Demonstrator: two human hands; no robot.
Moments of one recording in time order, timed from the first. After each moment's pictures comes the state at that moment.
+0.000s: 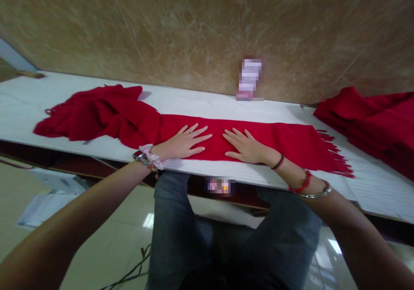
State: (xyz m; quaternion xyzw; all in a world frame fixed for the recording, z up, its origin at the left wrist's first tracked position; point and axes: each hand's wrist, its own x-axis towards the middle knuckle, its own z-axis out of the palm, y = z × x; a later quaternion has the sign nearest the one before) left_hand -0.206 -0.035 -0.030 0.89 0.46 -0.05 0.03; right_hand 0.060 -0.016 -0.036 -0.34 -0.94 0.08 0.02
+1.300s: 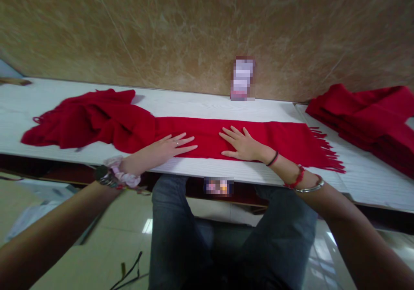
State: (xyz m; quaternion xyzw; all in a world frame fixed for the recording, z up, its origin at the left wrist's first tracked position) left_hand -0.240 -0.058 -0.015 0.91 0.40 -0.12 0.00; right_hand 0.059 -0.015 -0.032 -0.38 -0.92 0.05 0.00
